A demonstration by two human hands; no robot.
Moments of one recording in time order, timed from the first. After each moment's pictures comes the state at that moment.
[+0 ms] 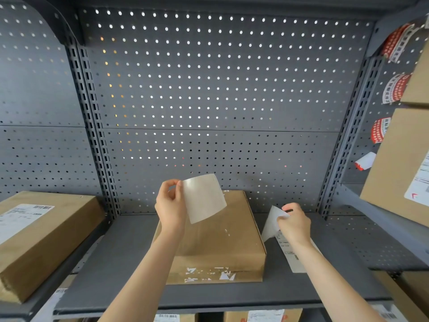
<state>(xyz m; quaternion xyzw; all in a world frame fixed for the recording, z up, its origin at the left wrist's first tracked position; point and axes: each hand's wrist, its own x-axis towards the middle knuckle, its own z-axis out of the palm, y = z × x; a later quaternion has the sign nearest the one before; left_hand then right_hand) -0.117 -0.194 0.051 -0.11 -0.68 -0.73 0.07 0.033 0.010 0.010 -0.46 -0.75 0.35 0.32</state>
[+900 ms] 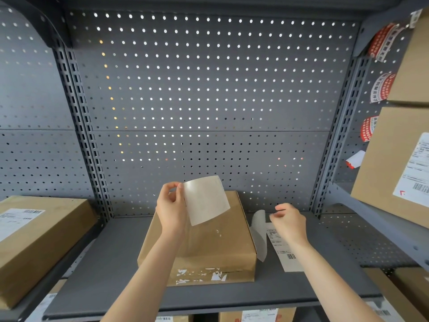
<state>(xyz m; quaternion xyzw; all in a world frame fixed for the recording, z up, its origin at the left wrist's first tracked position) -0.104 -0.178 0.049 -0.12 -0.66 -0.74 0.05 0.046 0.016 0.015 -0.43 -0.77 0.36 0.30</state>
